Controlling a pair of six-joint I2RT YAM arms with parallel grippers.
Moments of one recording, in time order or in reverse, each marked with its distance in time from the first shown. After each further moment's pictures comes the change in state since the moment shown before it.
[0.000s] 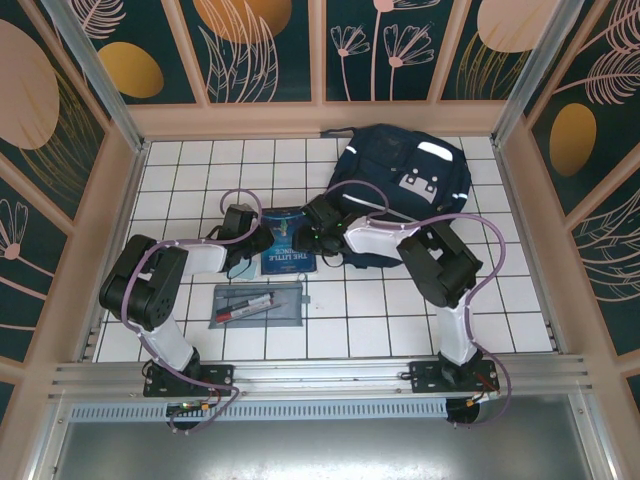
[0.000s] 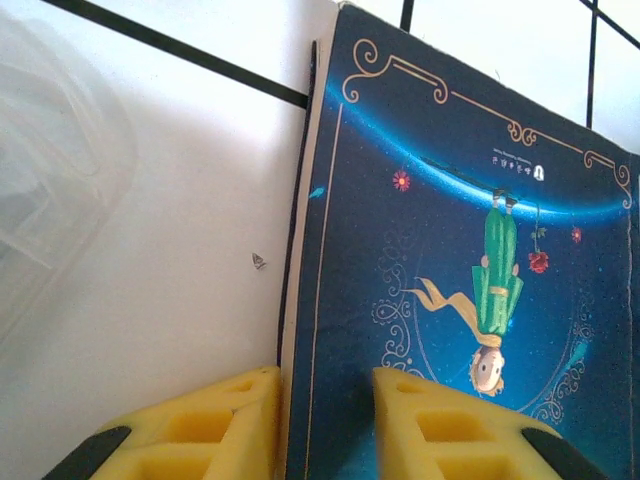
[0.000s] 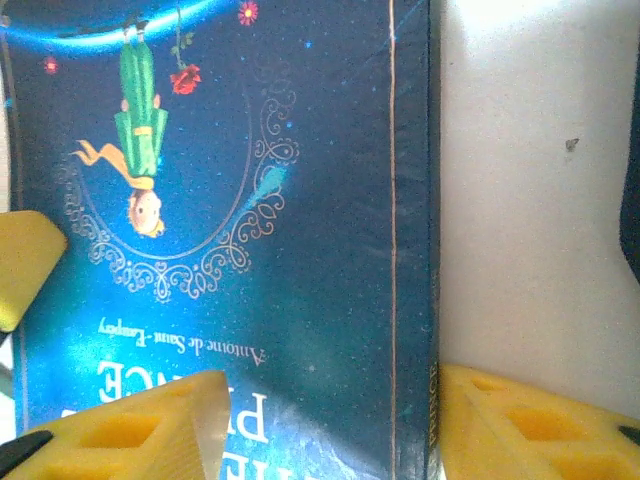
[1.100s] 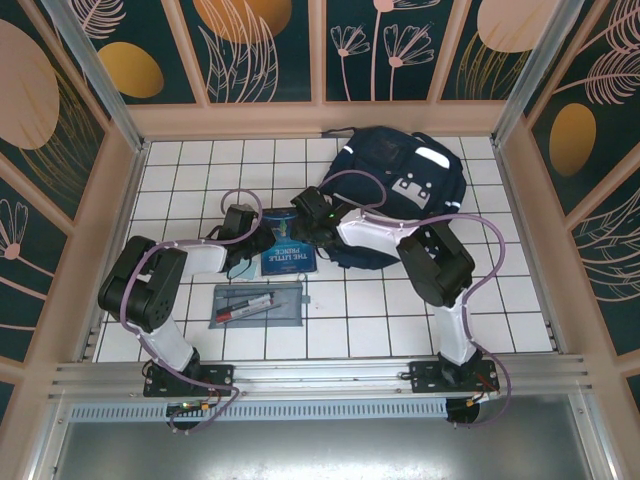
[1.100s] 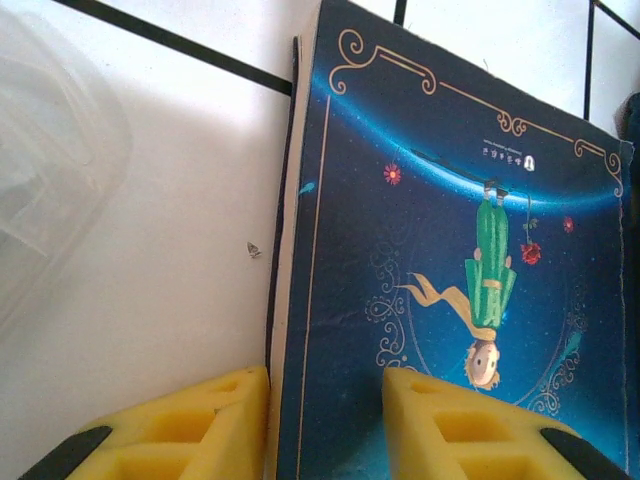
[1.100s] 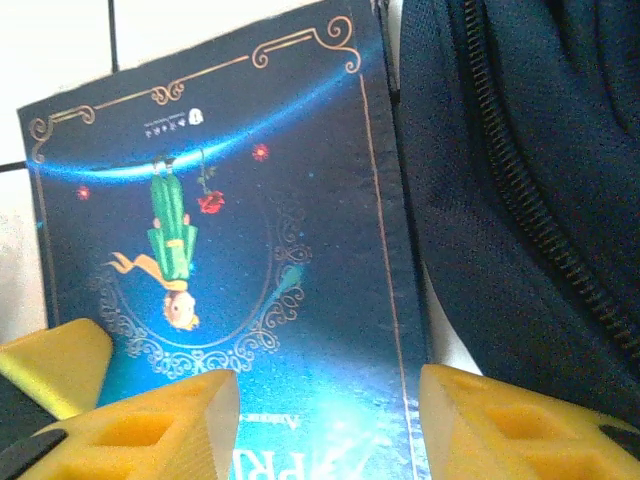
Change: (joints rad) left arm -0.007 -0.013 0.003 -0.024 -0.007 0.016; right arm 0.029 0.032 0.161 -0.174 0.219 0.066
